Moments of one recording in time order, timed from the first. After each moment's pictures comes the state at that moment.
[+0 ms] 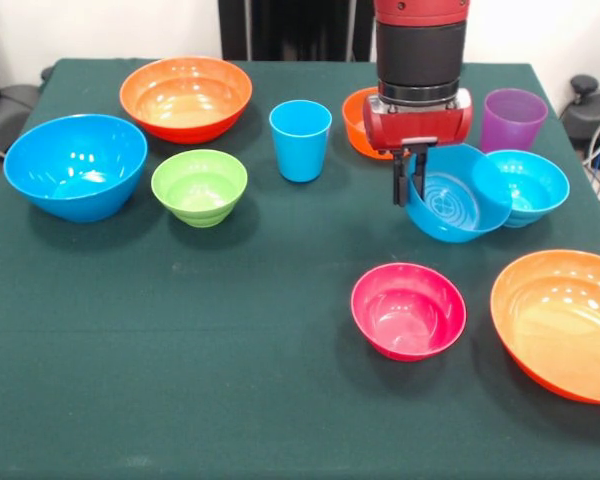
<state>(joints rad) -0.25 -0.53 0.18 1.69 -0.26 0.17 1.80</state>
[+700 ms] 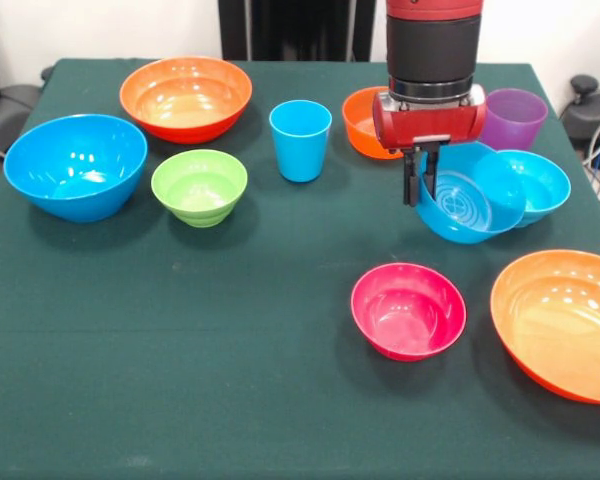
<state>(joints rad) -0.24 -0.55 0.20 1.65 -0.26 0.23 1.80</state>
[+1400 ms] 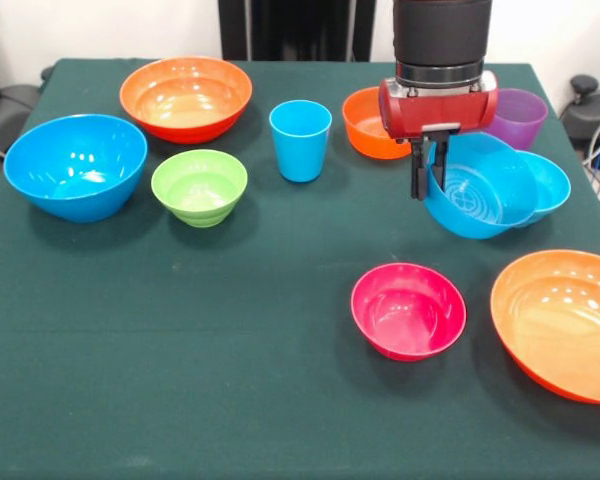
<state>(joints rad) -0.25 -0.59 0.22 1.65 -0.26 0.25 1.80</state>
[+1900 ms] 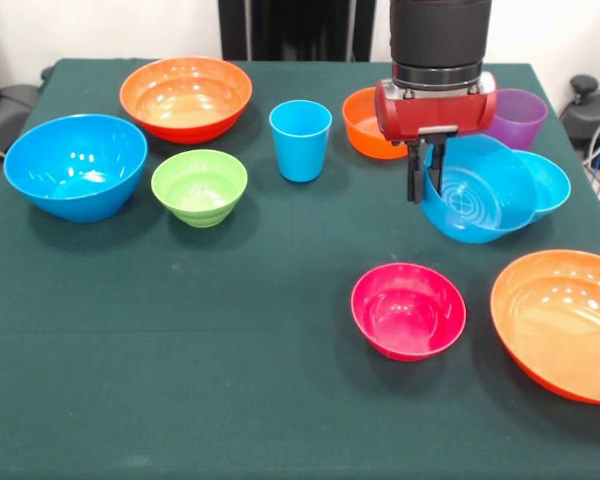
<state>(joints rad) -0.26 -0.59 0.22 1.60 -0.26 0.31 1.80</state>
